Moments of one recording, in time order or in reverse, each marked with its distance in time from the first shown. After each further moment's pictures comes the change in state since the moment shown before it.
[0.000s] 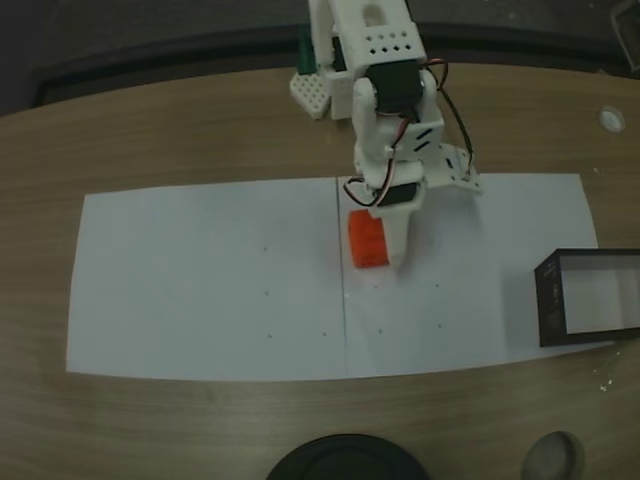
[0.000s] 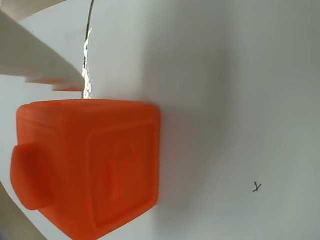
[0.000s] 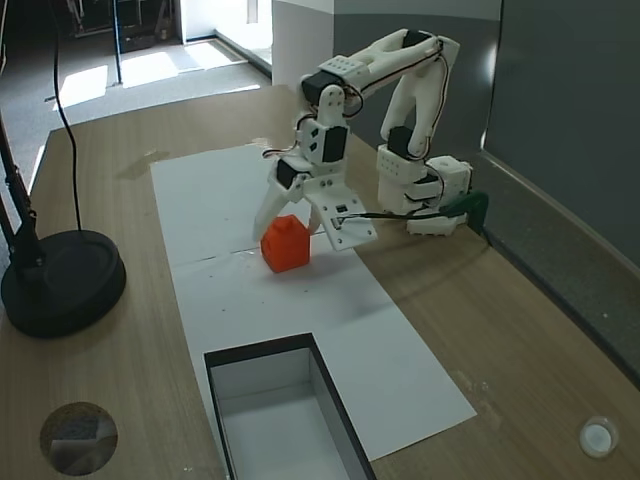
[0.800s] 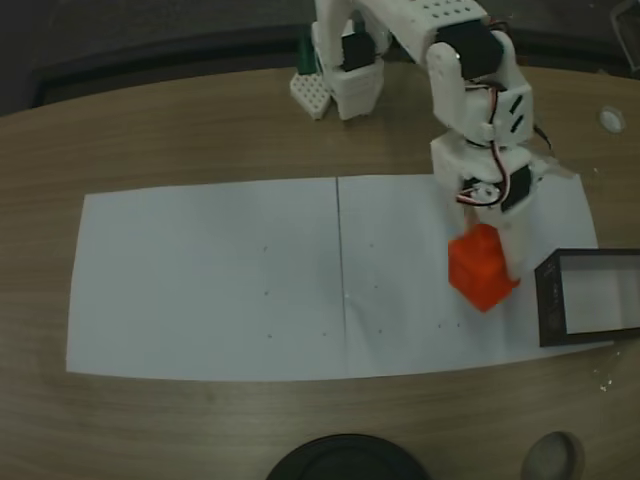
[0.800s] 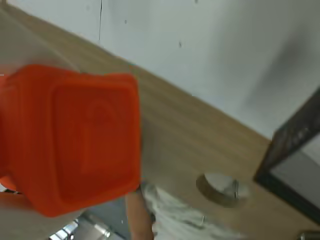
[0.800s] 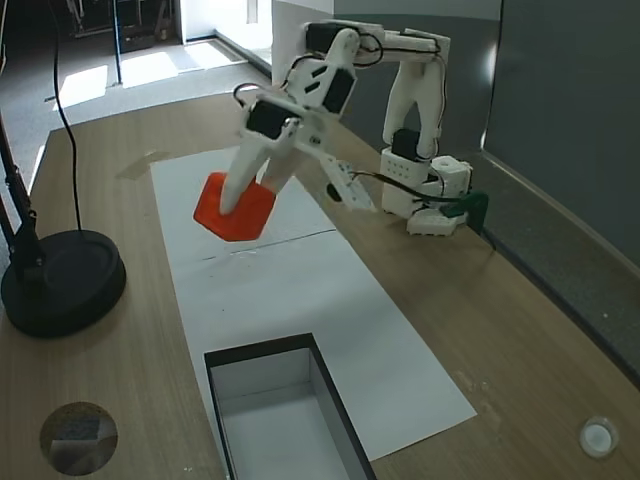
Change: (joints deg) arm -14.9 -7.8 -40.3 0.0 -12.0
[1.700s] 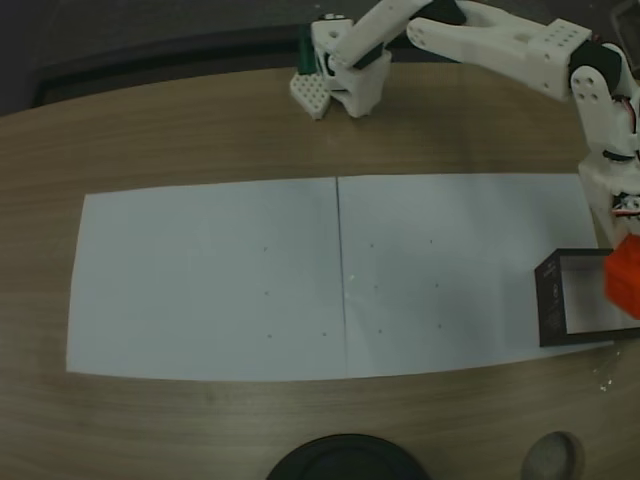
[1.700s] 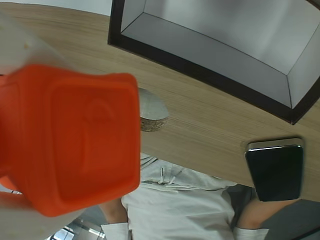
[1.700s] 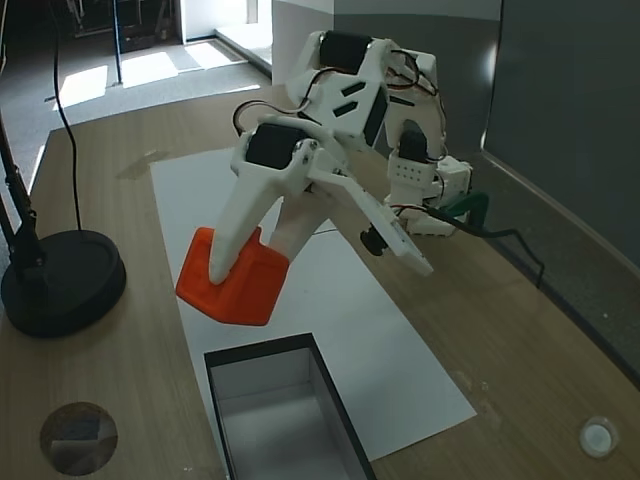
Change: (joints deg) arm -14.6 -37.5 -50.6 3.3 21.6
